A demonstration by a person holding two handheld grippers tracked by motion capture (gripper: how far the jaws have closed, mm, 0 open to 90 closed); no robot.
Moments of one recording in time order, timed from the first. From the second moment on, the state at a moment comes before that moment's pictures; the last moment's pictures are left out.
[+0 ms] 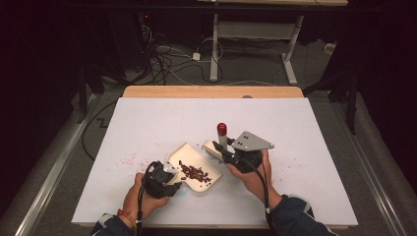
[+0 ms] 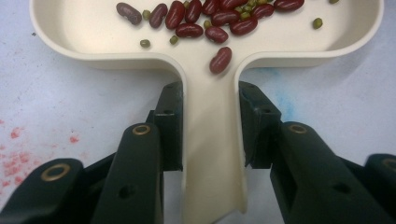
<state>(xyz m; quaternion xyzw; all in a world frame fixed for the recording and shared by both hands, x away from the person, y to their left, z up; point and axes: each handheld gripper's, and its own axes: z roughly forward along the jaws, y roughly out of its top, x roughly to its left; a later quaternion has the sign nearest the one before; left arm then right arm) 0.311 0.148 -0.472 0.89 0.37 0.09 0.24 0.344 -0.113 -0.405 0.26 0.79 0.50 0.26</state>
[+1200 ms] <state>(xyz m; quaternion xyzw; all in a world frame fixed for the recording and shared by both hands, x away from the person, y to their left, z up) 0.324 0.159 -0.472 0.89 0.38 0.07 0.24 0.418 -0.097 -0.400 0.24 0.76 0.52 0.30</state>
